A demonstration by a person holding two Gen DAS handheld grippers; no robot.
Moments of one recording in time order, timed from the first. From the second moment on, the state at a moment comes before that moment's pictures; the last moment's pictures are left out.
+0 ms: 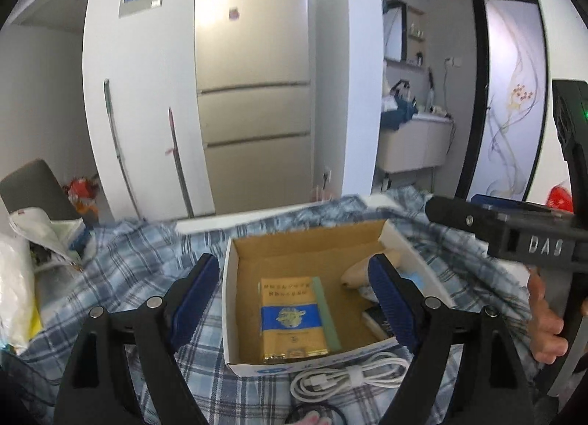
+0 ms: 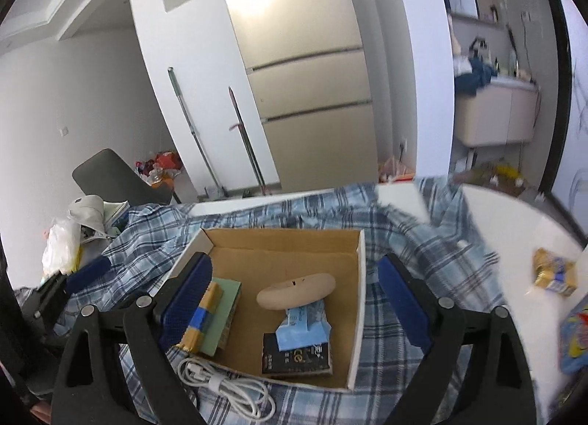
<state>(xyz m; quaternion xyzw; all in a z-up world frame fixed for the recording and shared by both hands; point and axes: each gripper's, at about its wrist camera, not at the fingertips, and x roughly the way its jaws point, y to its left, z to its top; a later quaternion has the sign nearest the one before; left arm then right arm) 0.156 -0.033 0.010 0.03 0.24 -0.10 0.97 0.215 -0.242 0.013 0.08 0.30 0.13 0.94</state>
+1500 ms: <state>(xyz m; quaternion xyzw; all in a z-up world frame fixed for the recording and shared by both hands) 0.126 -0.015 -0.086 0.02 0.46 -0.16 0.87 0.123 -0.225 -0.027 0.03 0.24 0.15 0.96</state>
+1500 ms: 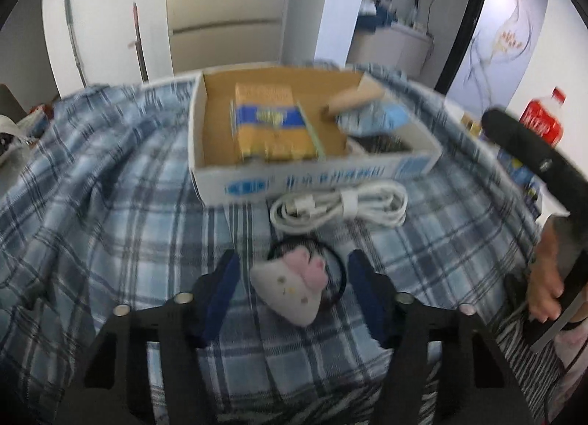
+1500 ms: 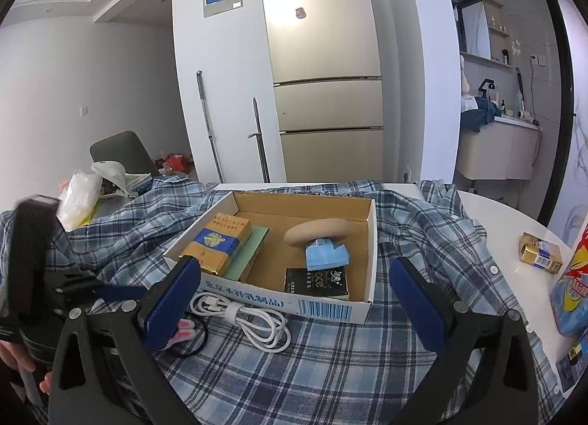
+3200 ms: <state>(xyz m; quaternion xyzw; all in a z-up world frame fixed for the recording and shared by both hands) 0.075 0.011 -0.022 -0.04 0.24 -0.17 0.96 0.182 -0.196 -0.089 0.03 0.49 0.19 0.85</state>
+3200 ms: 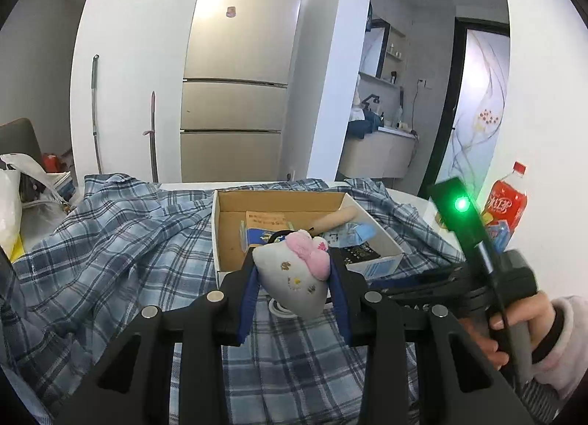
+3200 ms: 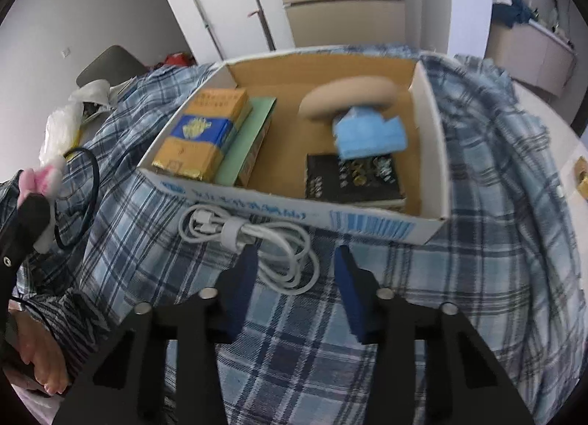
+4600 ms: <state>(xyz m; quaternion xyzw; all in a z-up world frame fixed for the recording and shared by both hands) 0.067 0.002 -0.021 -0.02 0.22 -0.17 0.96 0.168 -0.165 -0.098 -0.09 0.50 0.22 0.83</state>
